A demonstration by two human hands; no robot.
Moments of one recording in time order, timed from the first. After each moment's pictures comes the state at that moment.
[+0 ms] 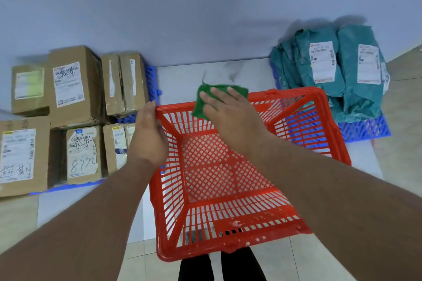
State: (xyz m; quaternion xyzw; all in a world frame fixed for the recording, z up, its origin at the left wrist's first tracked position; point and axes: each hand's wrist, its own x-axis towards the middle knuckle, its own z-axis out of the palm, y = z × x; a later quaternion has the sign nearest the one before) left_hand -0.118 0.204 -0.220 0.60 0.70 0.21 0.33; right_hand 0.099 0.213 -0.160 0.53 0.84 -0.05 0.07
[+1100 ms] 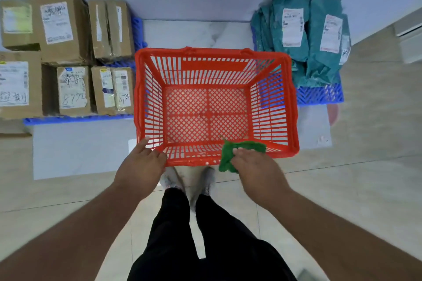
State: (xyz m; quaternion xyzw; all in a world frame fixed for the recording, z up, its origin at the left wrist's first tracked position) left_hand -0.127 -0.008 -0.173 0.87 0.40 -0.27 0.13; right_hand 0.182 -0.059 -0.108 0.59 0.78 -0.20 0.09
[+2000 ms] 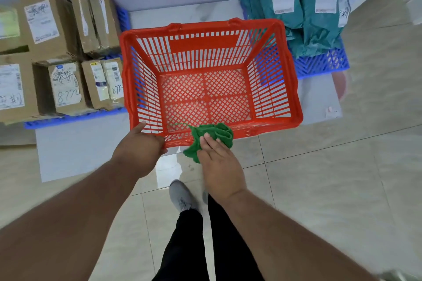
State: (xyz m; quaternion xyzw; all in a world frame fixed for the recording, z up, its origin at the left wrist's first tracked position) left_hand -0.126 0.001 -0.195 0.85 0.41 -0.30 0.12; right_hand 0.084 -0.114 -0.174 0.63 0.76 -0.17 -0.04
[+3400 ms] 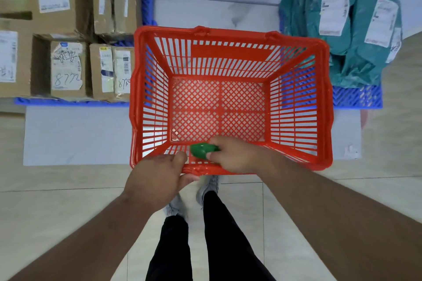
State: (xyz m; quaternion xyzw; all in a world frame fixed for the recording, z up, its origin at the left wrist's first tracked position) left_hand -0.090 -0.033 -0.207 0.84 0.51 -0.03 0.17; right_hand 0.137 0.031 -0.203 0.56 0.57 -0.58 0.15
